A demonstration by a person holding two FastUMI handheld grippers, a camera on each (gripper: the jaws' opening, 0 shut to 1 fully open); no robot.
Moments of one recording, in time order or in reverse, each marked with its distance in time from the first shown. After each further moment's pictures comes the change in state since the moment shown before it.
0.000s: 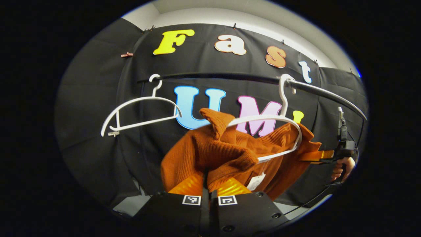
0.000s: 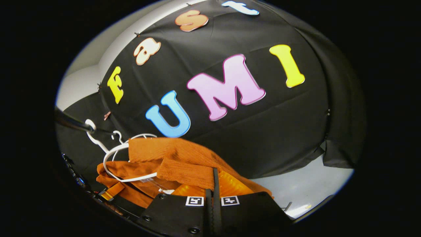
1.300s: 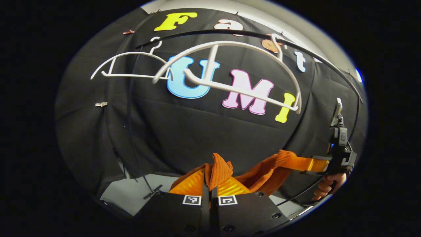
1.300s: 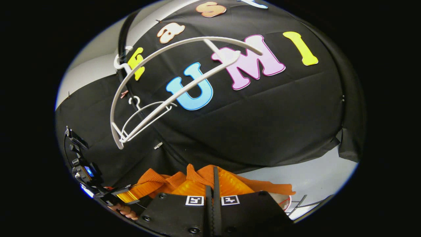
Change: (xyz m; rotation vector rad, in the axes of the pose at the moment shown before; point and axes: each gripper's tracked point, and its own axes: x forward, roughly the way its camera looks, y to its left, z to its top) left arm -0.004 -0.055 -0.144 -0.097 0.172 -0.195; right arm -0.018 0.081 -0.196 -0.043 0.147 0.158
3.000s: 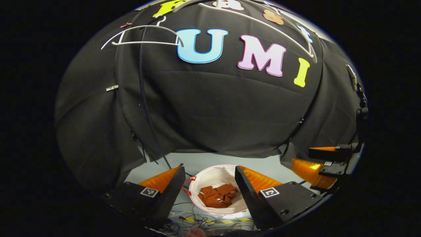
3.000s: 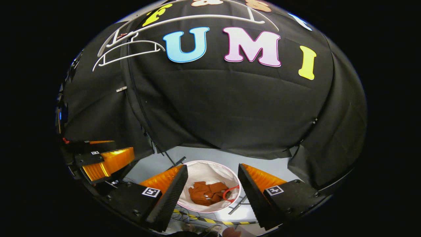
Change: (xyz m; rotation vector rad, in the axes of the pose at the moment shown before) left arm -0.006 0.068 -0.117 0.054 0.243 0.192; right arm -0.031 -0.076 -0.123 -0.365 0.218 -0.362
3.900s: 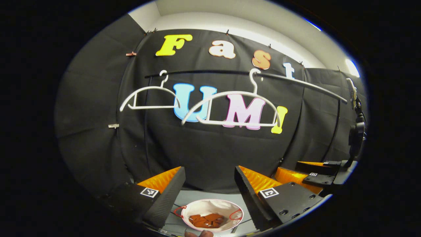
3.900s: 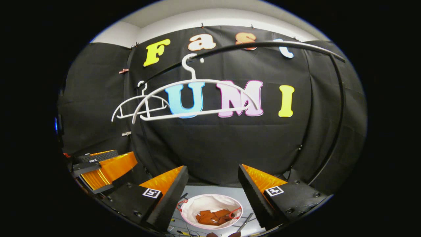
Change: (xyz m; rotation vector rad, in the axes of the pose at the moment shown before) left arm -0.169 -0.012 0.140 0.031 -0.470 -0.109; right arm -0.162 0.038 0.131 0.025 -0.442 -0.091
